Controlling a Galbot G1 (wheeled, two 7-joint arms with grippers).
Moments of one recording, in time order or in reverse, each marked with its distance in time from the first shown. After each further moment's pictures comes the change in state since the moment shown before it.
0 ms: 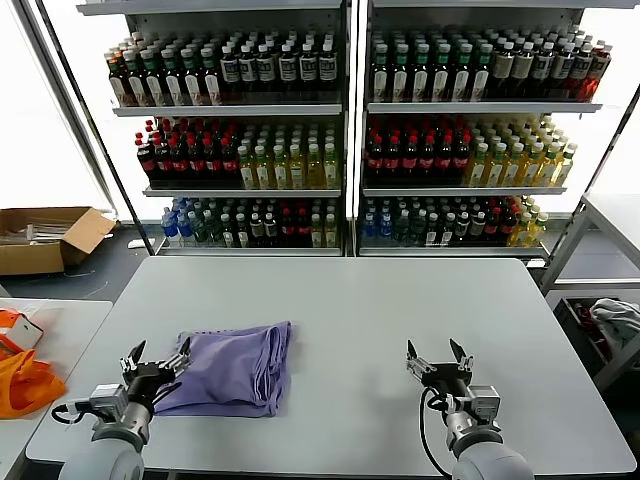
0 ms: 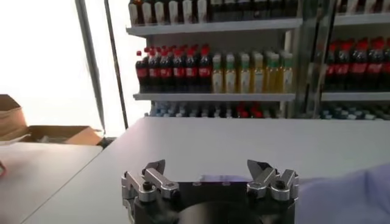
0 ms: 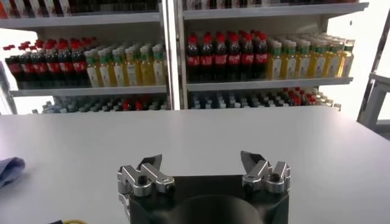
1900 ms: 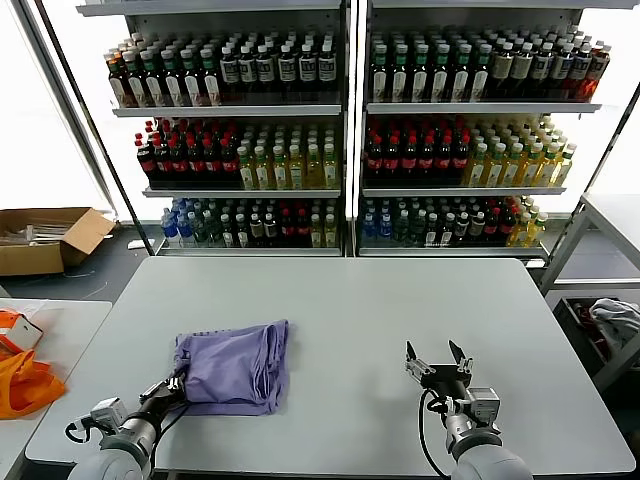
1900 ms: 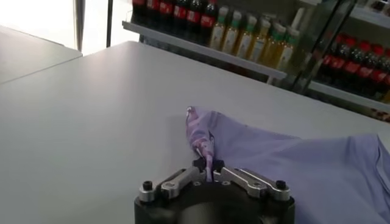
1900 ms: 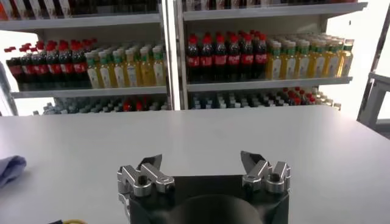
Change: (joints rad) left arm 0.003 -0.005 -0.015 0.101 -0.282 0.064 0.028; right arm -0.004 0.002 -0.003 0.005 -0.001 0.005 0.000
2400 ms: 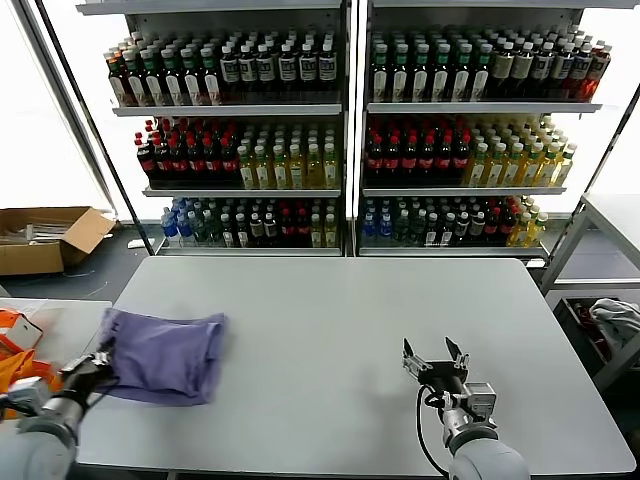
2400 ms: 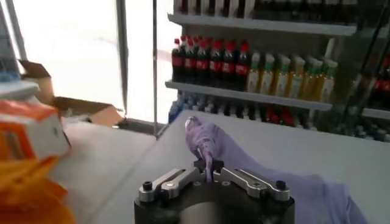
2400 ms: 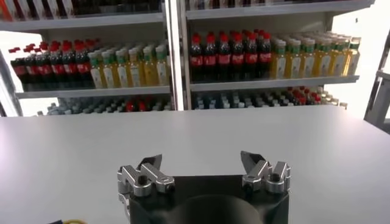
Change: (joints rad) left arm 0.015 0.179 -0.247 -0.065 0.020 0.006 0.003; right arm 0.035 -0.003 -0.017 -0.029 0.020 -0.003 0.000
